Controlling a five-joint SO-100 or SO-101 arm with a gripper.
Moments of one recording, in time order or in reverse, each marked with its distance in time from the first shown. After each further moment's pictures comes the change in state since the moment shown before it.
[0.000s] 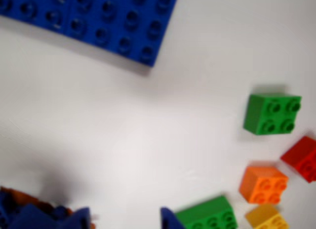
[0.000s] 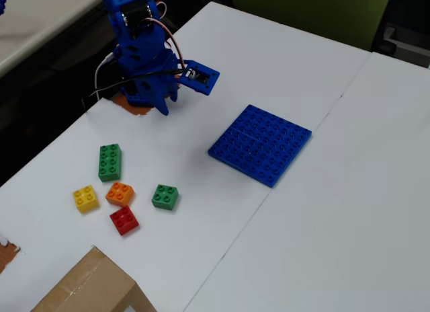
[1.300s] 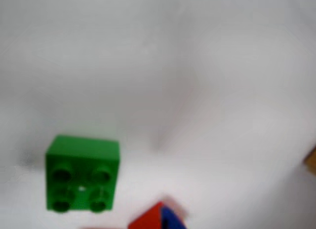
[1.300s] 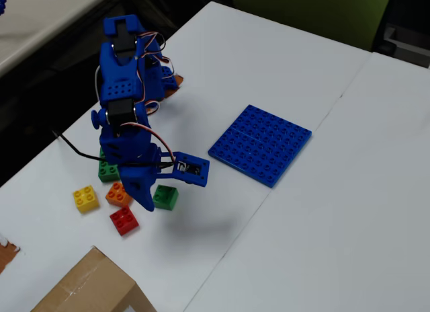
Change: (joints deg) arm 11.6 -58.4 -48.1 -16.4 -23.5
